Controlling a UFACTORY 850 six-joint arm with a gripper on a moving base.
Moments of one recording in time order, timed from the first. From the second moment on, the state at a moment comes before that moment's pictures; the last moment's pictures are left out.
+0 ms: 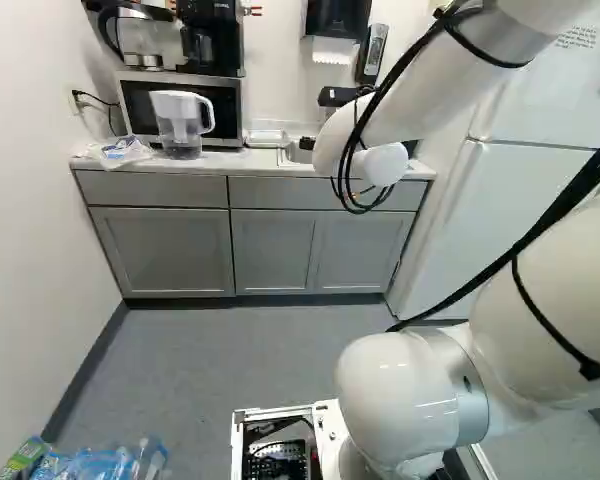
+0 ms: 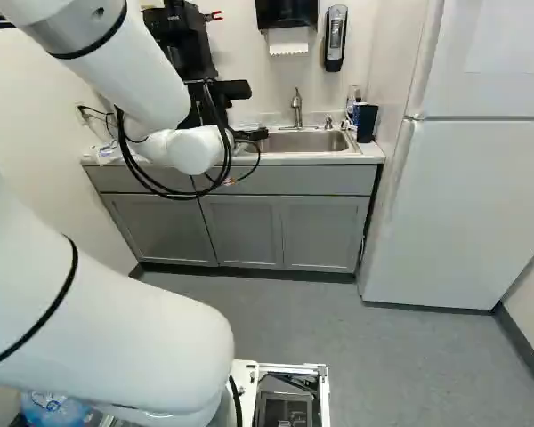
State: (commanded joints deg) arm 0.0 13.7 -31.4 0.0 35.5 0.0
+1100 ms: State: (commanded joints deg) arm 0.0 12.9 -38.9 0.0 26.1 0.0
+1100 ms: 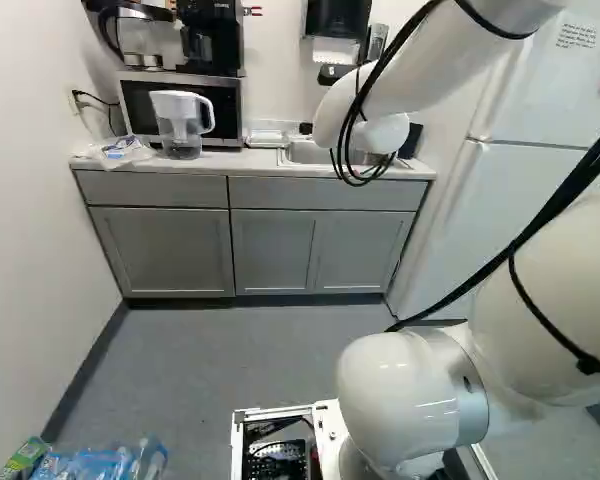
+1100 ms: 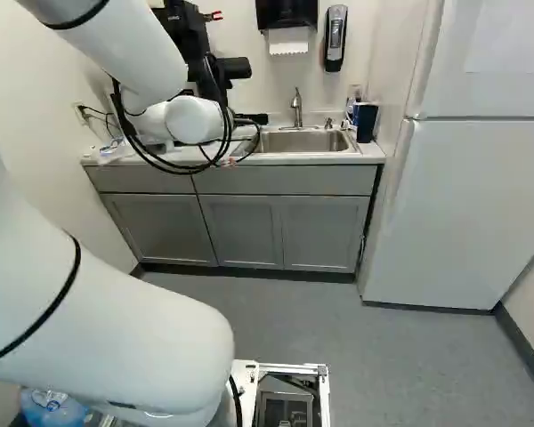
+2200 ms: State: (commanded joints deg) arm 0.0 12.8 -45.7 0.0 21.2 0.0
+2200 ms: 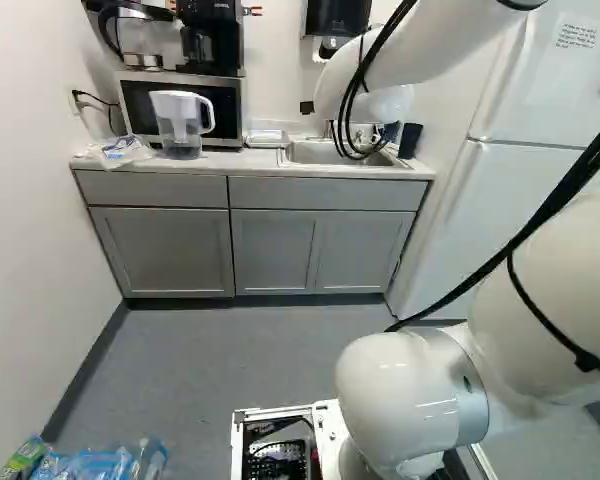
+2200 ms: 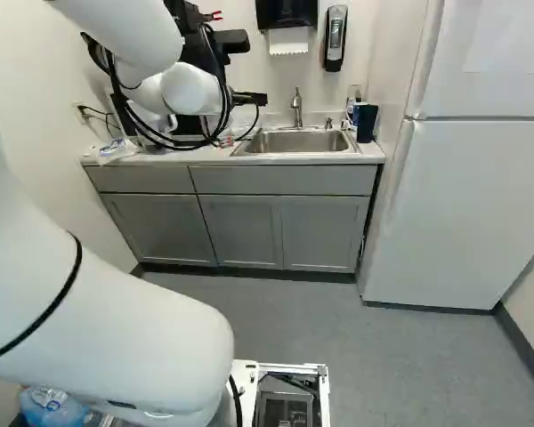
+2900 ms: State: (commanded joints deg) arm 0.0 13.2 -47.2 0.0 21.2 0.0
